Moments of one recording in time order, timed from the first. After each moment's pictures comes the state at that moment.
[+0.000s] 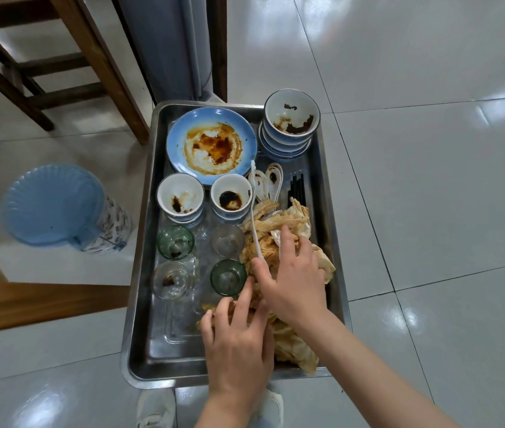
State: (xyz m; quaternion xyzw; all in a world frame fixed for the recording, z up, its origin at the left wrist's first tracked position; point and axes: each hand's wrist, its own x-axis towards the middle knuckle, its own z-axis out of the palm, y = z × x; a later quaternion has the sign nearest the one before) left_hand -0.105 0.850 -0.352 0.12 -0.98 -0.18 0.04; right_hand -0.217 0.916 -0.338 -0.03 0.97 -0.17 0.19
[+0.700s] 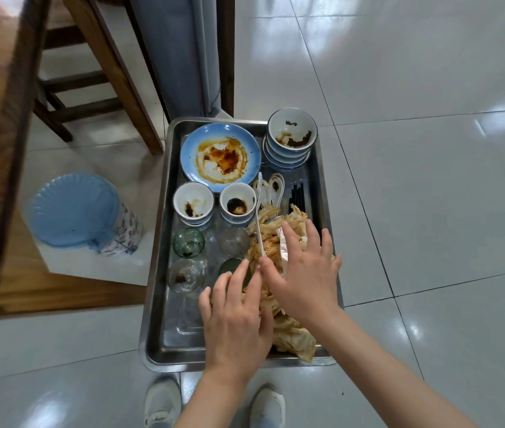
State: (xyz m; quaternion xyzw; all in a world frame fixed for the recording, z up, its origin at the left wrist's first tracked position) left_hand -0.121 0.833 -0.306 0.12 -0.98 -0.19 0.00; right_hand -0.213 0.923 -0.301 -0.07 0.98 -0.13 0.15
